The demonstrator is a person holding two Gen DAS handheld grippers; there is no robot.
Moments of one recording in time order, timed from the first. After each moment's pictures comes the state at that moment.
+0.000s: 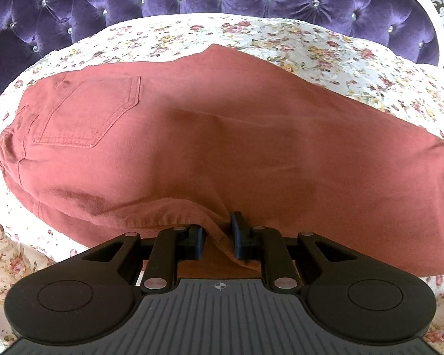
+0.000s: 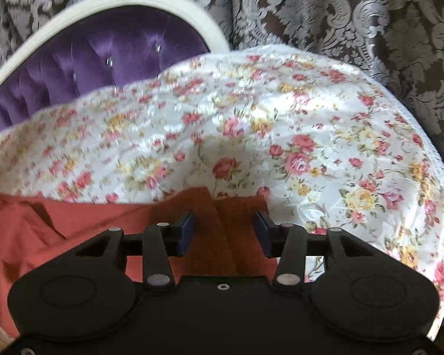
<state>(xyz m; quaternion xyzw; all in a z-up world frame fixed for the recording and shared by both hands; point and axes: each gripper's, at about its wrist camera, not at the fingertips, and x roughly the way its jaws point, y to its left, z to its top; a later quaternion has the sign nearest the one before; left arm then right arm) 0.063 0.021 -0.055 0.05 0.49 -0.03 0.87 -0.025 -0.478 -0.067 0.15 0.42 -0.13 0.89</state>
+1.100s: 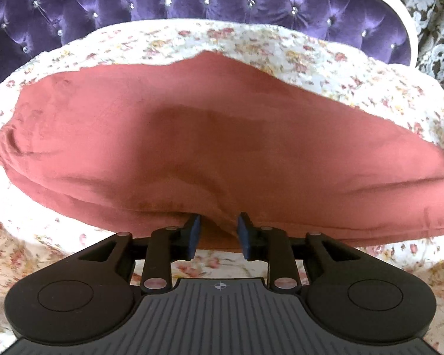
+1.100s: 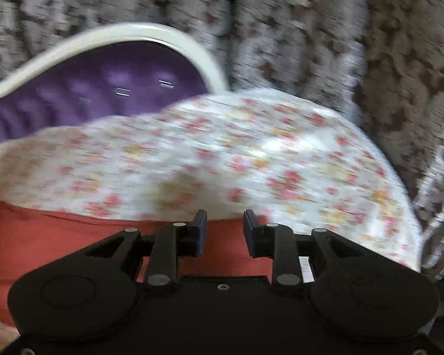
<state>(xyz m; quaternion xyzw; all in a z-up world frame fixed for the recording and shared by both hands) 0.035 0.047 -0.029 0.04 0.49 -0.08 0.87 -0.050 -0.422 0.000 0.11 0.36 -0.17 0.91</state>
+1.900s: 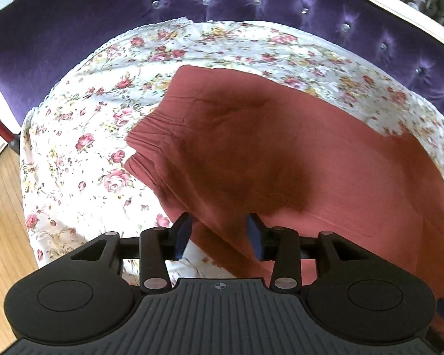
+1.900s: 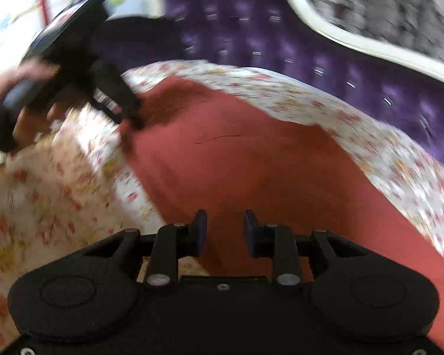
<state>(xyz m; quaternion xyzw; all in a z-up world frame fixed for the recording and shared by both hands) 0.125 0.237 -0.020 -0.06 0.51 0.08 0.85 0.010 -0.045 -0.026 -0.11 0.33 0.29 0.89</state>
